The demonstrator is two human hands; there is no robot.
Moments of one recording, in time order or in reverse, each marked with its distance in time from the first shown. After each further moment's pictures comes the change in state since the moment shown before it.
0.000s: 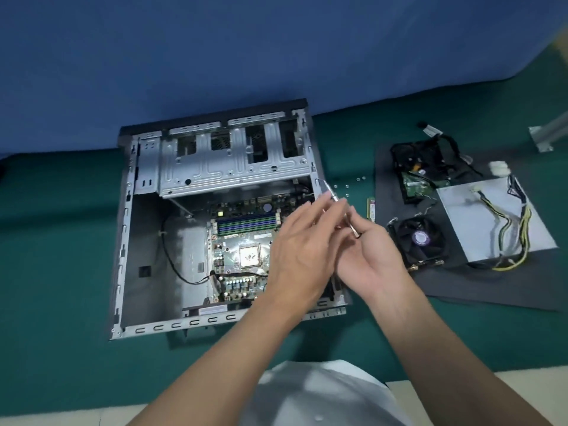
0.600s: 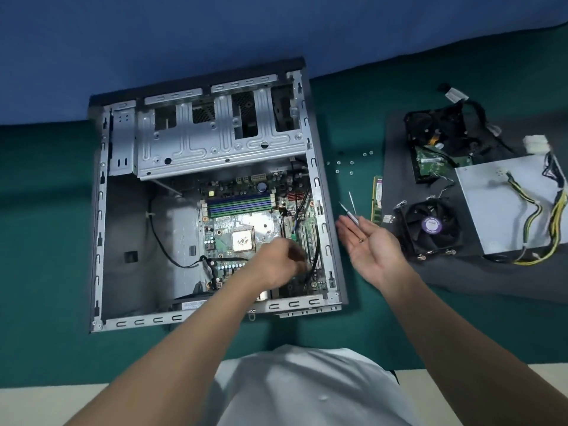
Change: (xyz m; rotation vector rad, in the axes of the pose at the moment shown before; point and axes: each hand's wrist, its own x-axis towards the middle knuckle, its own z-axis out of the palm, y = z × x) left_hand -0.011 -0.059 0.025 -0.305 -0.983 -0.953; right_hand 0.064 -0.031 -0.098 -0.219 0.343 -0.069
